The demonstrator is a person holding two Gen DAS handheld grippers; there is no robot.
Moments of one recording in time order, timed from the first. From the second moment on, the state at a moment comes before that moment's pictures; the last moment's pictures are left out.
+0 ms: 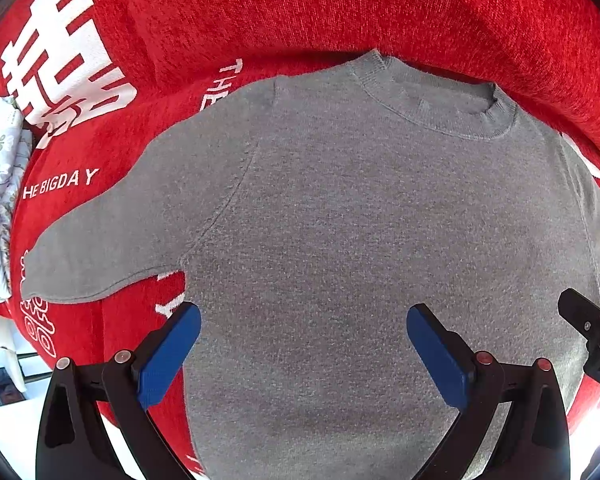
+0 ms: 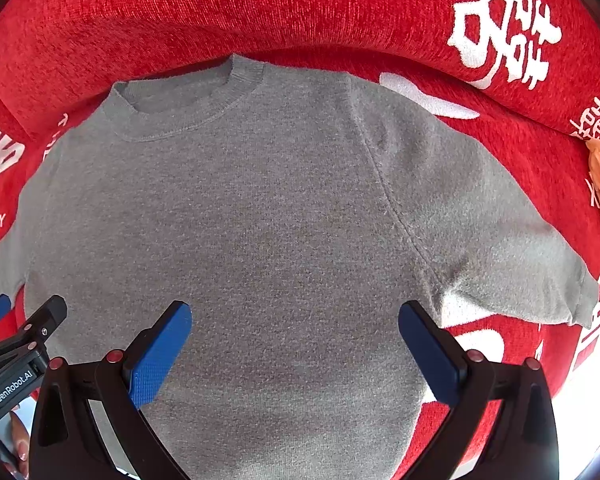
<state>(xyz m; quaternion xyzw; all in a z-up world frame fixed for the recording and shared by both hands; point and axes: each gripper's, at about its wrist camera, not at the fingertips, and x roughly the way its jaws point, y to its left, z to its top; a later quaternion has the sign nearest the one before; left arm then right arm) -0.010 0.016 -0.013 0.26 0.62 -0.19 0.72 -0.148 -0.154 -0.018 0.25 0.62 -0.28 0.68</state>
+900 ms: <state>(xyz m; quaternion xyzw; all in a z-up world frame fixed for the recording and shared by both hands) -0.001 0.027 -0.008 0.25 0.62 -0.19 0.72 -0.138 -0.146 -0.011 0.25 0.63 -0.28 0.68</state>
